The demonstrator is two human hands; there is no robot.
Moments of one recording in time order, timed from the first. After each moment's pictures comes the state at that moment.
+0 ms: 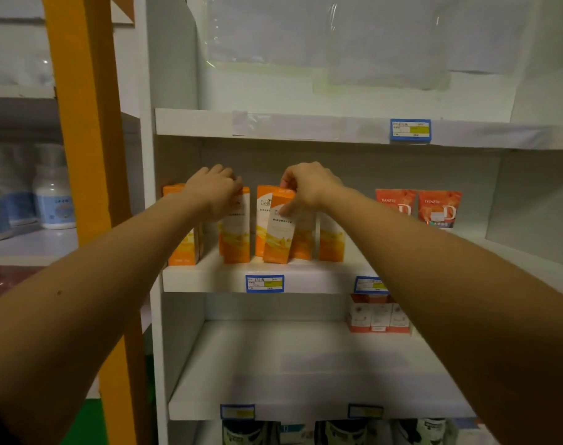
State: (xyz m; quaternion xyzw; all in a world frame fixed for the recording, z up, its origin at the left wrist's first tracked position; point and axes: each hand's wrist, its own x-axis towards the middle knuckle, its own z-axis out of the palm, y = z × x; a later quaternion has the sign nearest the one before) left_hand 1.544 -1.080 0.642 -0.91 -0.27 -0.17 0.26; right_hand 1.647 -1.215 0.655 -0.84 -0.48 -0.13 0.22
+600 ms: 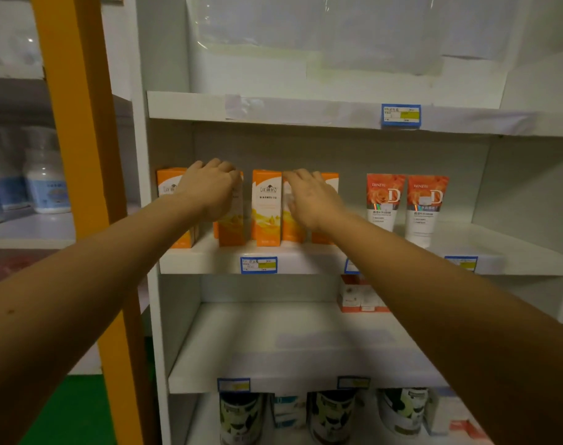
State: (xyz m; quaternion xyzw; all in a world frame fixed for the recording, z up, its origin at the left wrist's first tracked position) left_hand 1.531 -1.101 0.624 -0.91 -0.25 -0.22 0.24; right_hand 1.650 -1.226 0.611 -0.83 -0.48 -0.22 0.17
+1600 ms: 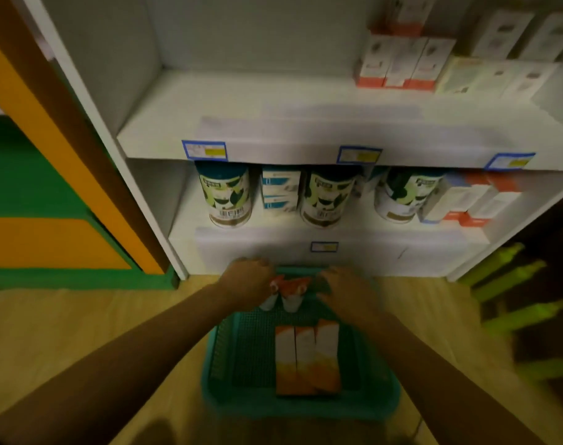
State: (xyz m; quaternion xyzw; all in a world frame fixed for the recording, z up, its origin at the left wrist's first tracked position) left_hand 1.517 -1.227 0.157 -0.97 -0.14 0.16 -0.07; right_hand 1.632 -1.382 0.143 -0.88 -0.42 0.21 0.04
